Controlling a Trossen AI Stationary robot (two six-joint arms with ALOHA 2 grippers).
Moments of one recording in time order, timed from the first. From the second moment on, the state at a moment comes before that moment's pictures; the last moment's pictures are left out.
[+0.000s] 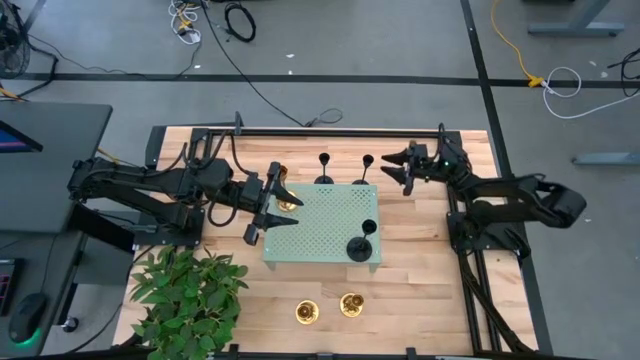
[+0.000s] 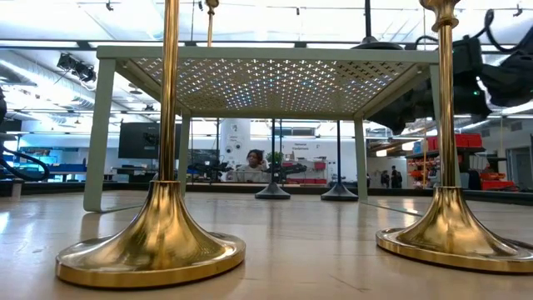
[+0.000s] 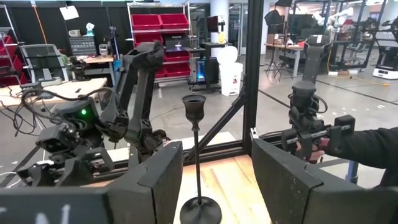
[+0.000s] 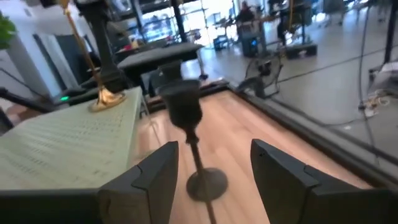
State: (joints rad) left arm -0.10 1.11 0.98 0.15 0.14 0.03; right arm -0.80 1.18 0.17 0.95 -0.61 0.18
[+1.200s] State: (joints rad) left arm -0.10 1.11 0.98 0.15 0.14 0.04; right arm -0.60 1.50 0.33 1.08 -0.48 0.15
